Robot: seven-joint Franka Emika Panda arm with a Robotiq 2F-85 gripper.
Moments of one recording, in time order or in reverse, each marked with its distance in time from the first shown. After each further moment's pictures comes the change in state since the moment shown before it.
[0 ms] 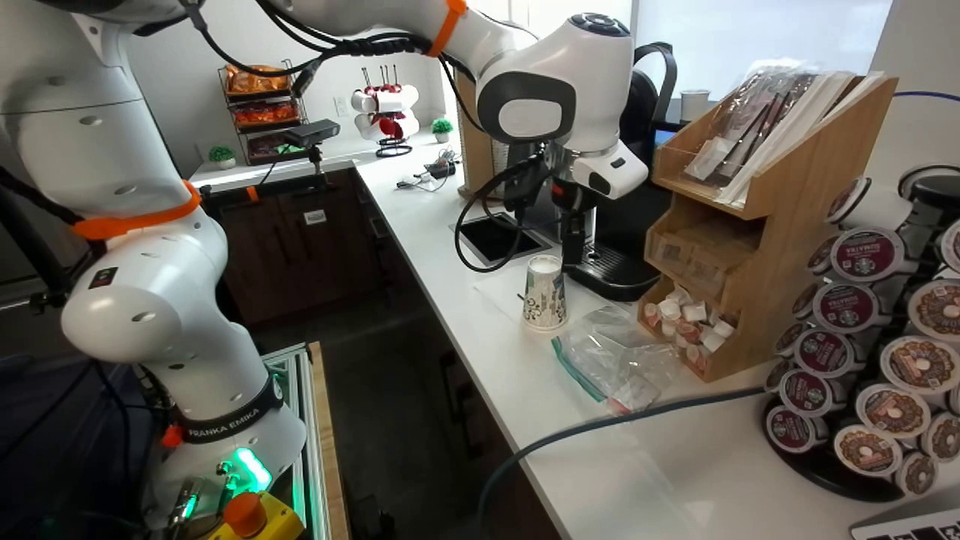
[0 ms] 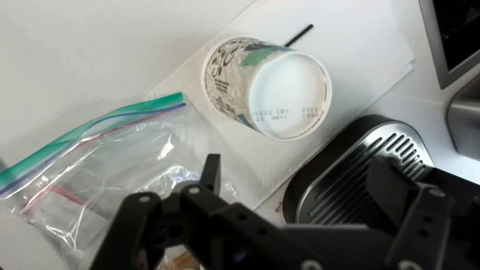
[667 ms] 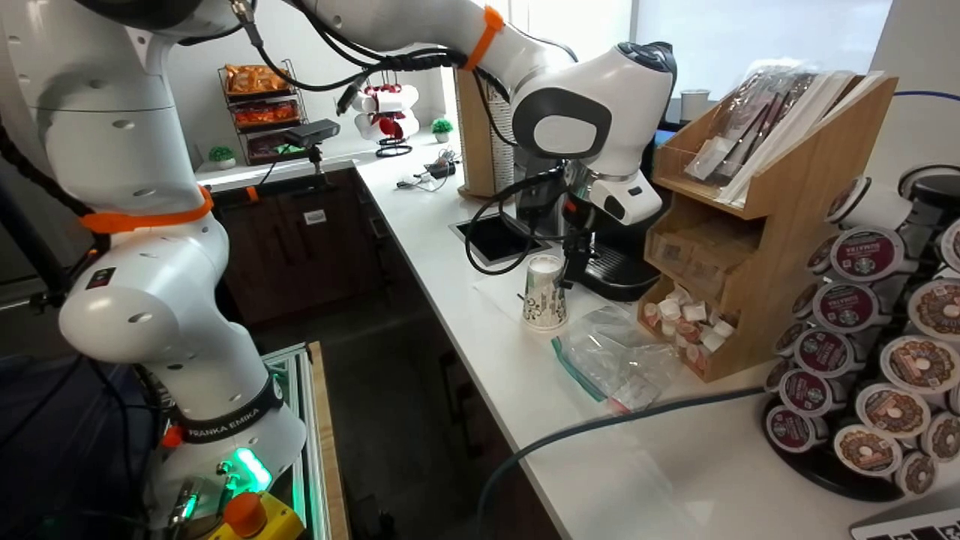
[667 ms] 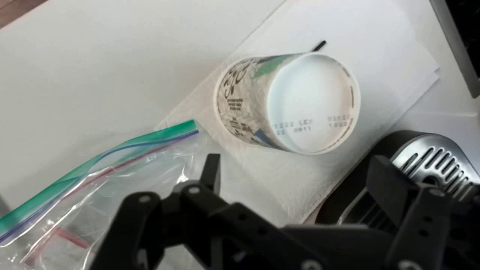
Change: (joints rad) arm -0.022 0.136 -0.005 0.121 0.007 -0.146 0.060
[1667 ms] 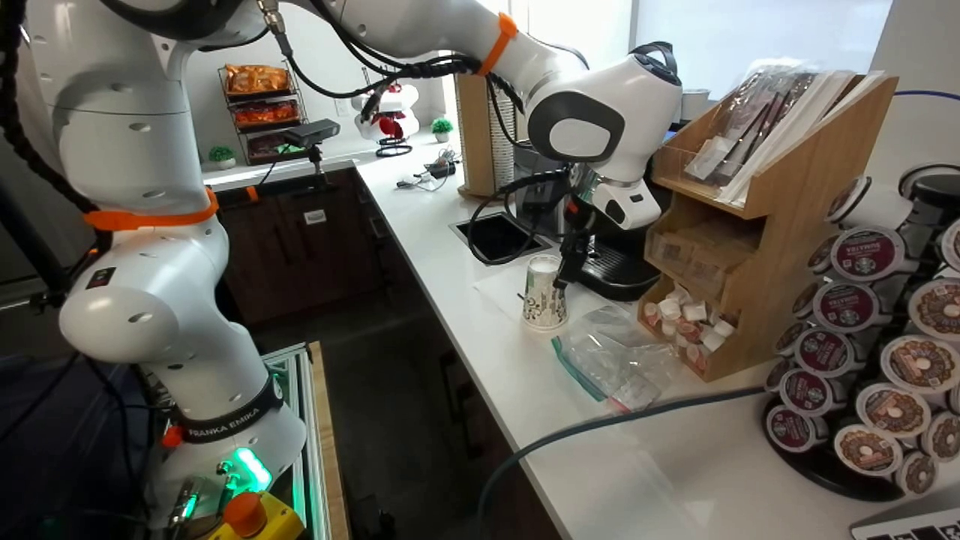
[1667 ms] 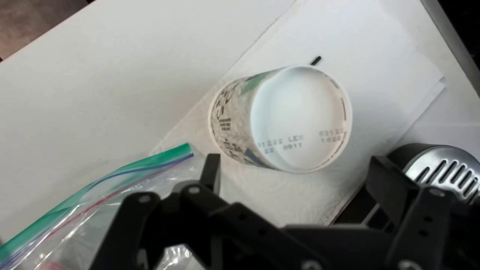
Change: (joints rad) arm 0.002 0.065 0.011 0.070 -0.003 -0.087 0.077
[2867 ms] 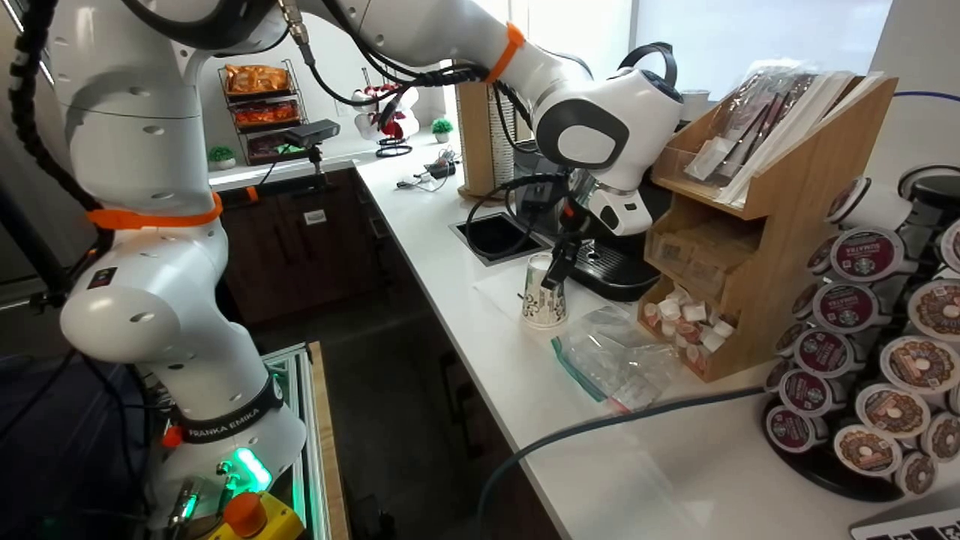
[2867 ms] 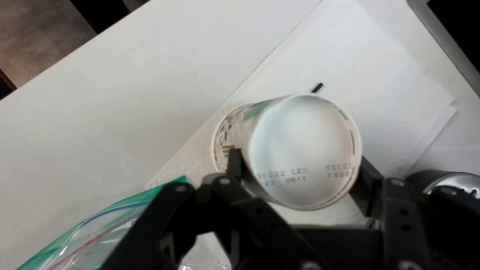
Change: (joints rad) arm 0.011 0.049 0.011 0.044 -0.005 -0.085 0.062
